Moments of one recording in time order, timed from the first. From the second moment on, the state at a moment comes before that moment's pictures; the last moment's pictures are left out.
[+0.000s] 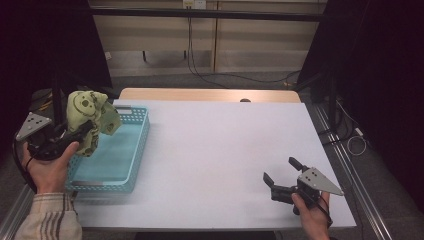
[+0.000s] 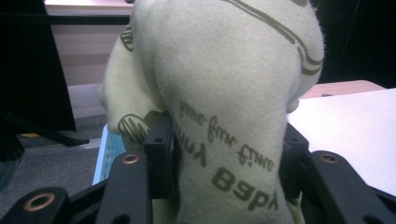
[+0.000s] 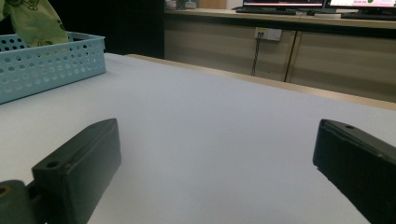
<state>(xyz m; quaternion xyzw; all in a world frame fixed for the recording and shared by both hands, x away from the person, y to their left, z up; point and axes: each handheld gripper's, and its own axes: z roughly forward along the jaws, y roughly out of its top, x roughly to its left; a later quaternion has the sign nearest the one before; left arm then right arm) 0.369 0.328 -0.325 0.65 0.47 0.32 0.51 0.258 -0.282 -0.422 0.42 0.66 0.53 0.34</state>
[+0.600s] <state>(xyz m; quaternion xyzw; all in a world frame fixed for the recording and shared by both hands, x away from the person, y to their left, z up) 0.349 0.322 -0.301 0.64 0.44 0.33 0.54 0.258 -0.281 -0.422 0.41 0.66 0.53 0.34</state>
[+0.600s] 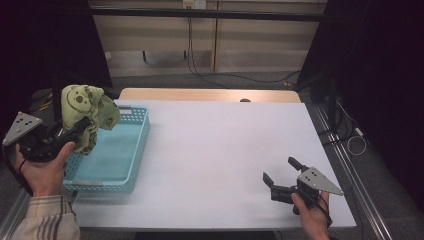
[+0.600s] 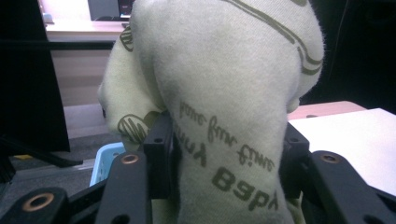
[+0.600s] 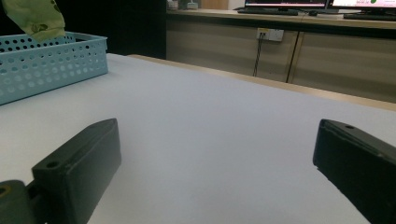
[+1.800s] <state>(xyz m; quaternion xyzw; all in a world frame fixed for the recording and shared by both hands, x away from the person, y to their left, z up) 0.320 0.278 -0.266 0.66 0.38 0.31 0.57 0.259 -0.280 -0.422 0.41 0.66 0.53 0.34</state>
